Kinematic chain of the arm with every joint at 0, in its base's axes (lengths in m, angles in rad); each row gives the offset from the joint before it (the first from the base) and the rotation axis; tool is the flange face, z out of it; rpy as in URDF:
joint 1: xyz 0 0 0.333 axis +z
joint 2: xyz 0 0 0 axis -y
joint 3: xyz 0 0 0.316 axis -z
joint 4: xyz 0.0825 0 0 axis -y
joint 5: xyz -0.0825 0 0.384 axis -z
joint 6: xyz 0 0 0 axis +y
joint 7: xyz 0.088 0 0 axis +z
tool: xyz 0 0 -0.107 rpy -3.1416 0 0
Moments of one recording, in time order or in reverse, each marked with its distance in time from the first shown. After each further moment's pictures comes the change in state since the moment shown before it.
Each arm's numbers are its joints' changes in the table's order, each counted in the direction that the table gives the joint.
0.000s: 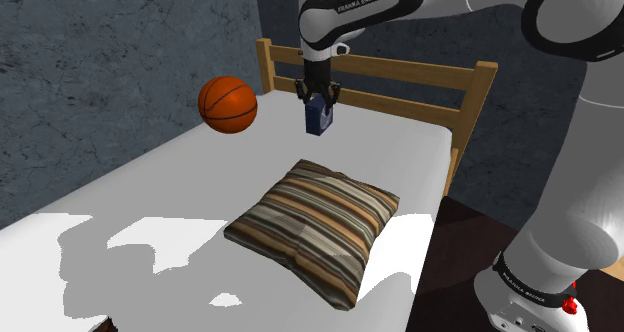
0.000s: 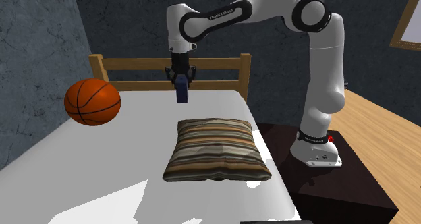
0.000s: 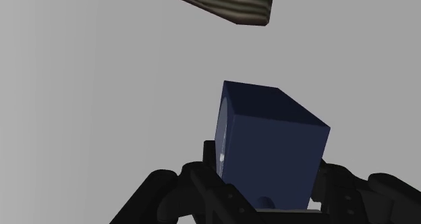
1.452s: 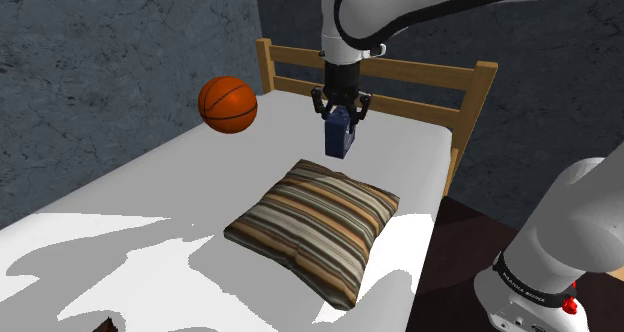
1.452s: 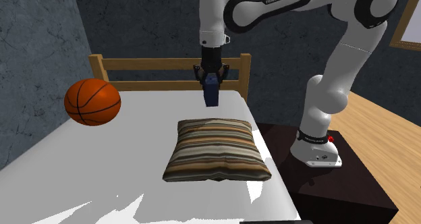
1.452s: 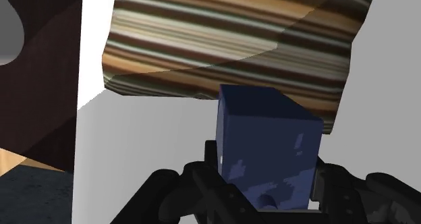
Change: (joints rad) arm 0.074 0.491 -0.072 -0.463 -0.119 0.016 -0.106
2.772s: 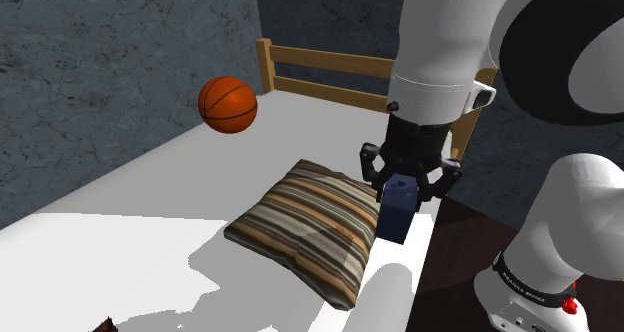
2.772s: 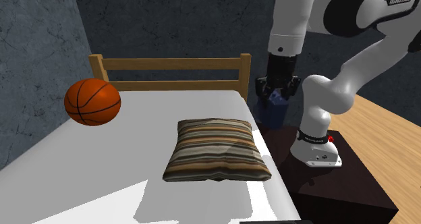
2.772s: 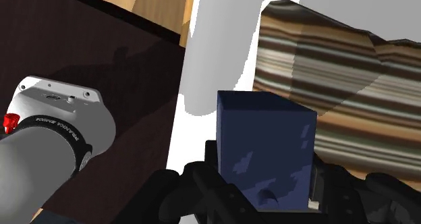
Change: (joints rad) arm 0.246 0.558 -0.181 -0.356 -0.252 0.167 -0.278
